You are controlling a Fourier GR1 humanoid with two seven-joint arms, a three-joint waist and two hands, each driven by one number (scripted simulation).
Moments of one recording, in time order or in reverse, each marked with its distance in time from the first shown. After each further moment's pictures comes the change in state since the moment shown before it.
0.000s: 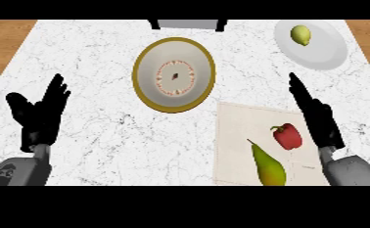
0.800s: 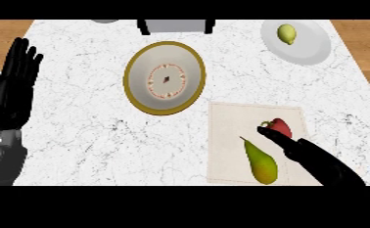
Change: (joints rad) left arm -0.069 0.070 0.096 -0.155 0.029 -0.080 -0.167; right arm 0.168 -0.110 0.125 -0.473 0.031 0.476 -0.763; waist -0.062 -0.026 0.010
